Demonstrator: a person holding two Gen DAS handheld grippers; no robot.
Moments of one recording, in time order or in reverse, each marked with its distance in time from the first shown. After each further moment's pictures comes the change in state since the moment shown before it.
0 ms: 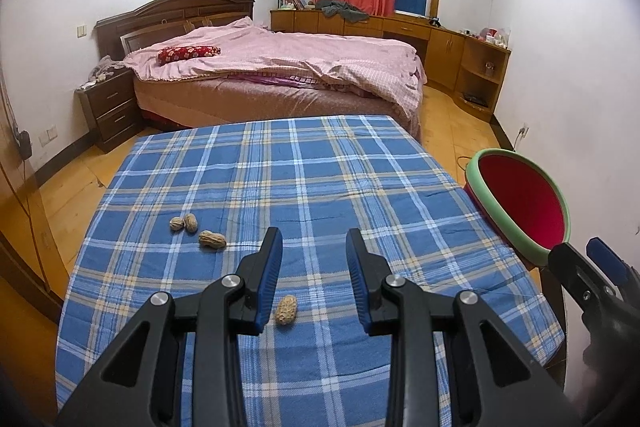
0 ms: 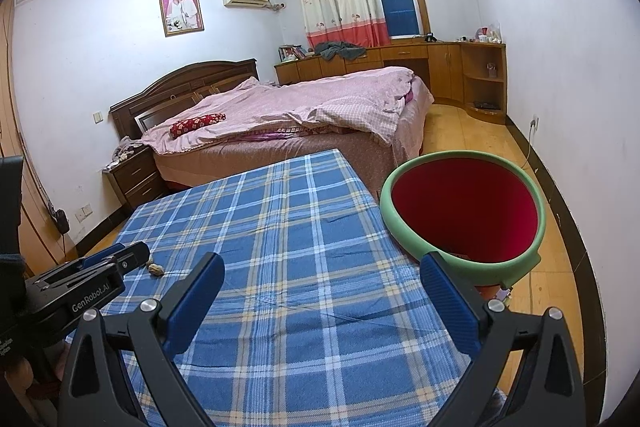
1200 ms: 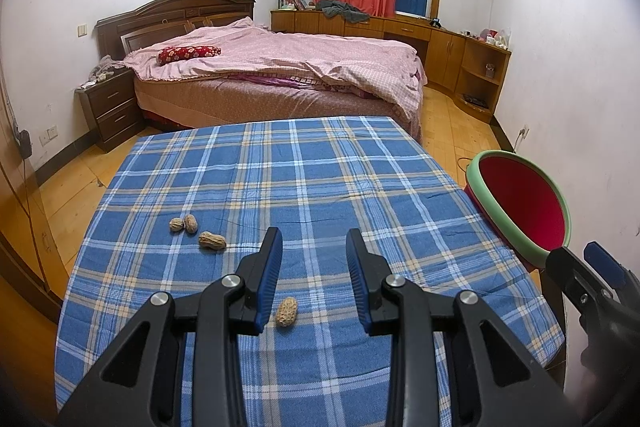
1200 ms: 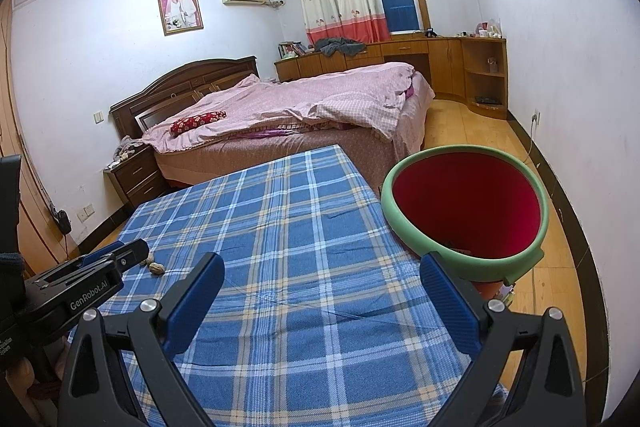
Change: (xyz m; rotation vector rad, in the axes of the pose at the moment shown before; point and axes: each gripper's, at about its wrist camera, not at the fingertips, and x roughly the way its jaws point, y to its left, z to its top) left arm 0.000 0.000 0.000 -0.002 -0.002 0.001; right arm -0.001 0.000 0.001 0.004 0.004 0.002
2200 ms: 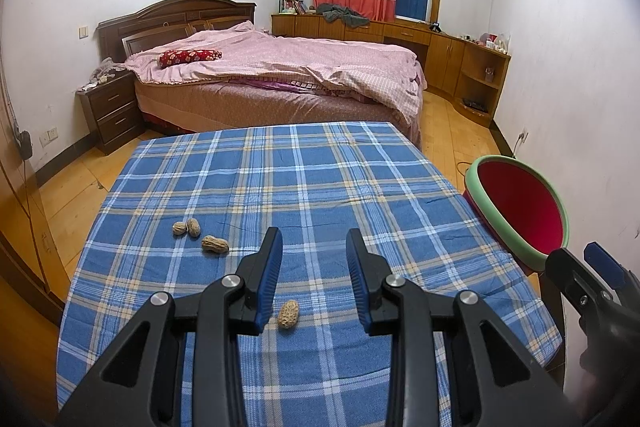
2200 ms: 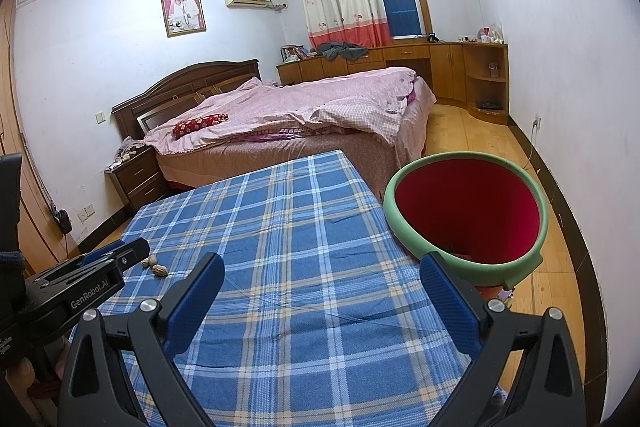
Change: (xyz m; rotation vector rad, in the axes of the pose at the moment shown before) left arm -0.001 0.001 0.003 -0.004 -0.008 0.000; right arm -0.001 0.000 0.000 0.002 0.000 0.001
